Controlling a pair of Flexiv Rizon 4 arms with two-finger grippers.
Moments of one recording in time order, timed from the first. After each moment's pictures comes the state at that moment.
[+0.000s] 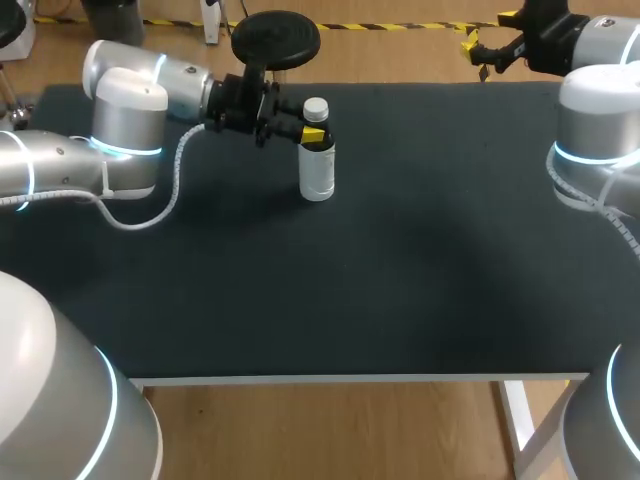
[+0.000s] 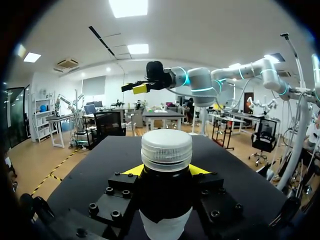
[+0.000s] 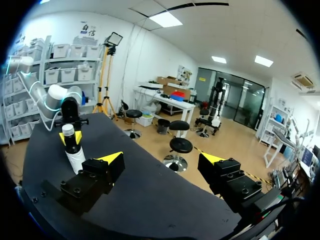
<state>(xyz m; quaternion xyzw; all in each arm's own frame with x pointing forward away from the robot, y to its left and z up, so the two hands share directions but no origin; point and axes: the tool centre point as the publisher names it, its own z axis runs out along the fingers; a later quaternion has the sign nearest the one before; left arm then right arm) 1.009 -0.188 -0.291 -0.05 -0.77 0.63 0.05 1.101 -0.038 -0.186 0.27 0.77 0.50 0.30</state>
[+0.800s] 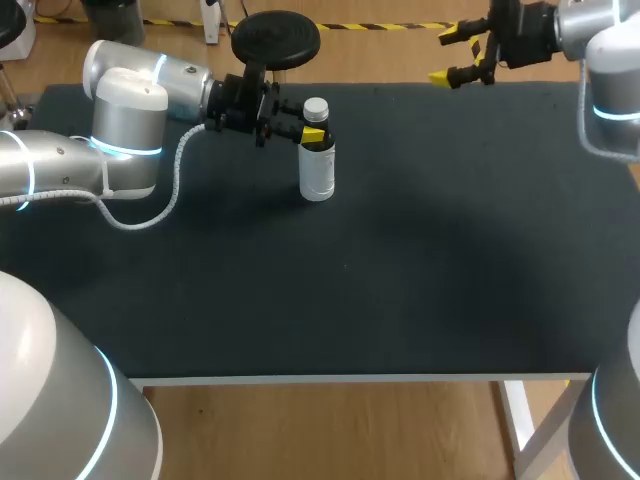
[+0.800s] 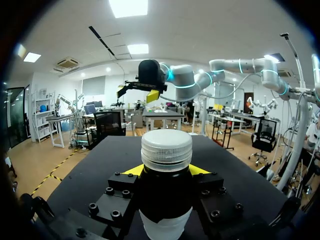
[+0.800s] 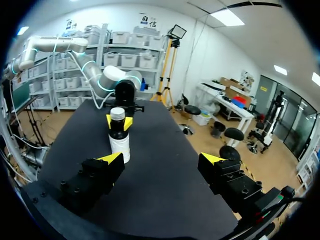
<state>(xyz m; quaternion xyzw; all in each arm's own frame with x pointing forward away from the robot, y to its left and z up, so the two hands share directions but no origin) 1.009 -0.188 -0.292 -0.05 -0.77 0.63 0.05 1.072 0.030 -0.214 0.07 0.86 0.50 0.12</state>
